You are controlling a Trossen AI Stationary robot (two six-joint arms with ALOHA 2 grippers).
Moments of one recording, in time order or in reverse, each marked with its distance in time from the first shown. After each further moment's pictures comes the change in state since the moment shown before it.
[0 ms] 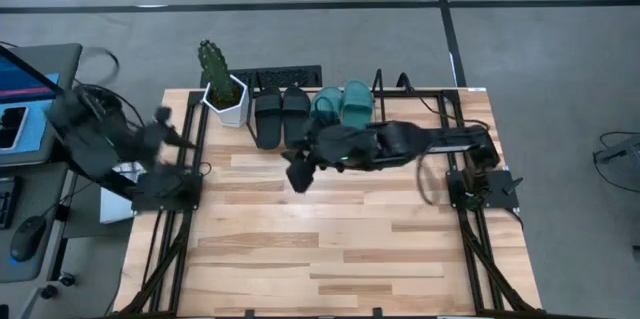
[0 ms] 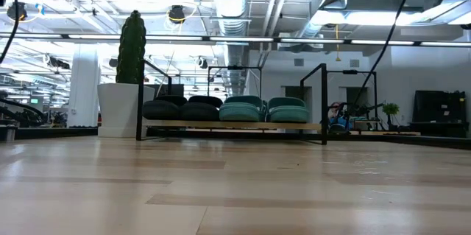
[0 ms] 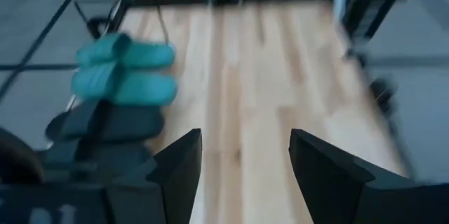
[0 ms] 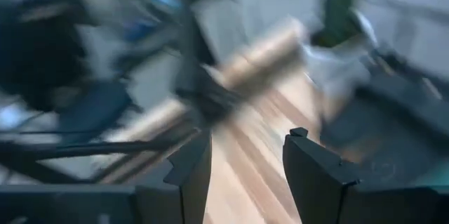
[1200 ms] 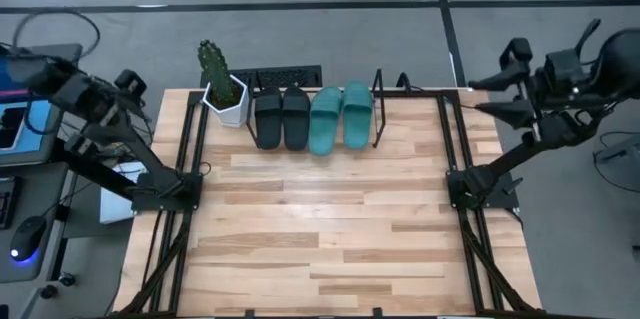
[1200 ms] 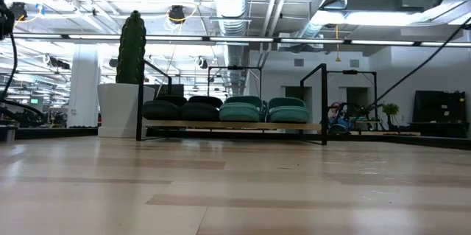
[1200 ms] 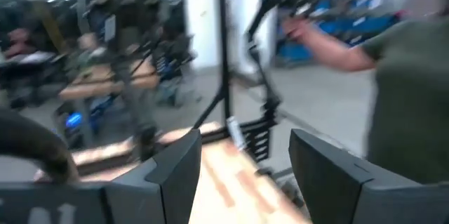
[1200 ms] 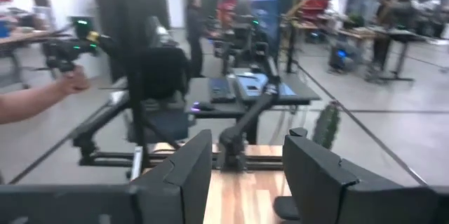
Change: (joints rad) left arm -0.002 -0.318 0.086 0.415 0.261 0.585; right arm 0.243 -0.808 -0.022 -0.301 -0.043 -0.641
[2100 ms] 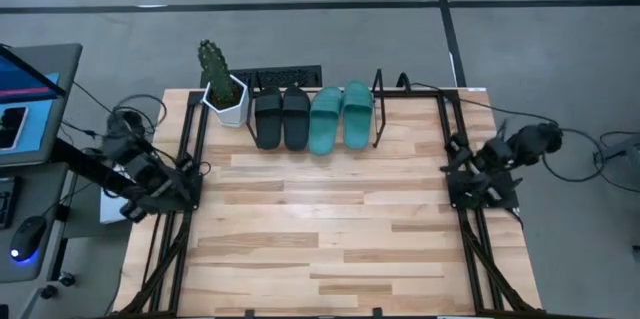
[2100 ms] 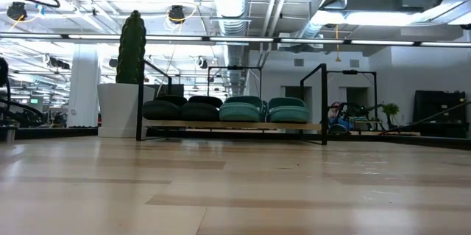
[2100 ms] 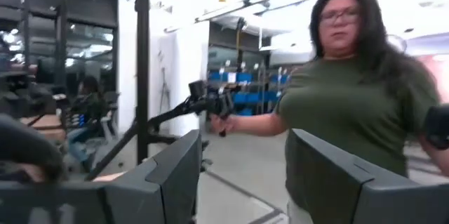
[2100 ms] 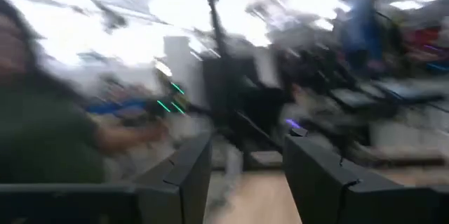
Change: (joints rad) left arm 0.005 -0.488 -1.145 0.992 0.292 -0.010; right arm 0.111 -1.111 -1.745 0.959 -0.214 0.142
